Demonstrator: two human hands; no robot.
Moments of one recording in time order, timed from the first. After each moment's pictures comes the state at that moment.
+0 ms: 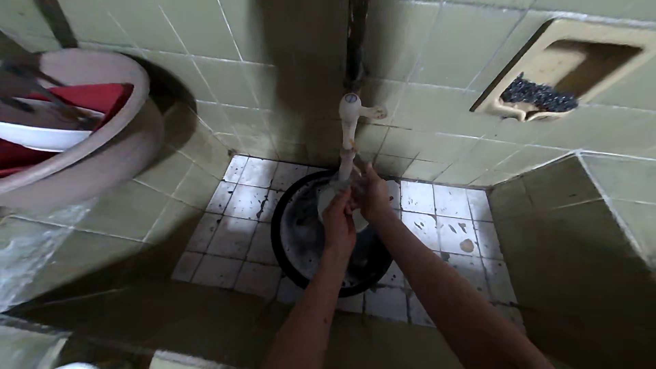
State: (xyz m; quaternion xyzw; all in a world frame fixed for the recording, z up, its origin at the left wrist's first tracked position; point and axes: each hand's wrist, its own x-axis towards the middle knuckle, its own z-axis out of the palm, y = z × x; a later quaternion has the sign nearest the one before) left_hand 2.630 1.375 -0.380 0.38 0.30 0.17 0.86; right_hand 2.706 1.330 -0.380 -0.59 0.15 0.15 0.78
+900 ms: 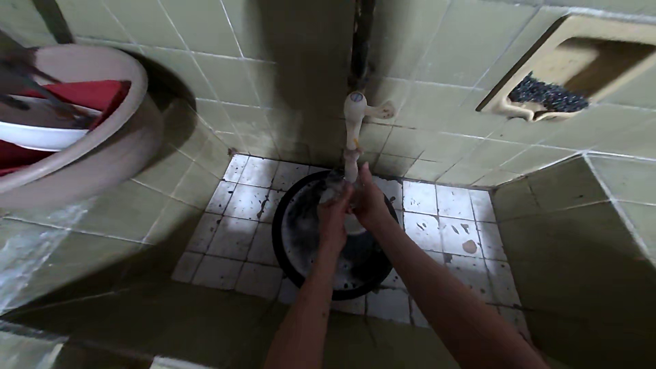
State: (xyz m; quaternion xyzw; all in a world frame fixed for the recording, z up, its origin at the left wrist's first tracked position) left_hand 2.628 1.395 -0.383 0.52 0.31 0.12 0.78; right_hand 2.700 1.332 -0.390 -0.55 0.15 0.25 0.78
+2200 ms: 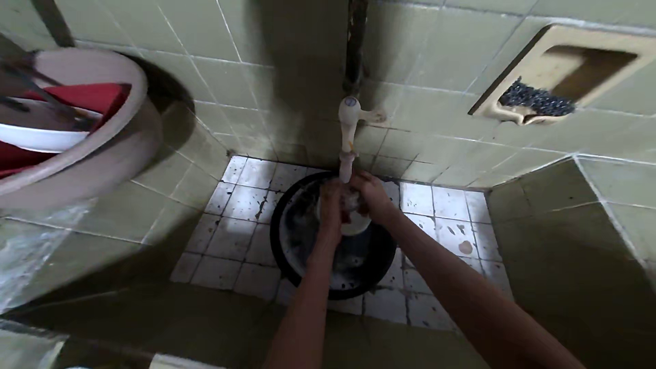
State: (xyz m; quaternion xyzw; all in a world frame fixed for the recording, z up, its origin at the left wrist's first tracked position) left_hand 2.639 1.404 -0.378 0.57 0.31 0.03 0.76; right_hand 2.710 1.308 -0.361 -0.73 0.00 0.29 0.62
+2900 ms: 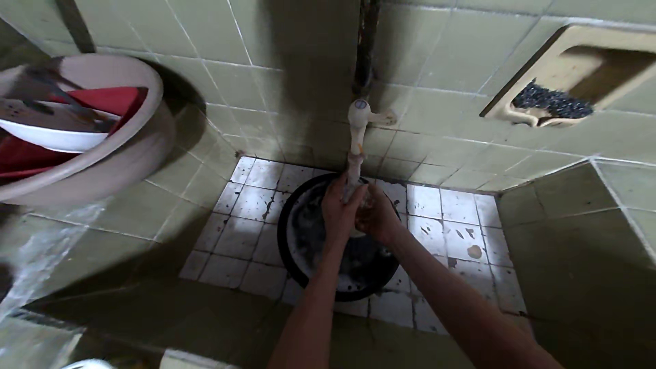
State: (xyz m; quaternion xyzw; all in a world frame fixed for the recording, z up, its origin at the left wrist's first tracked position) left_hand 2.641 1.403 -0.388 0.74 0.19 0.21 0.61; right_hand 2.685 1.309 -0.372 -0.51 0.20 0.37 0.75
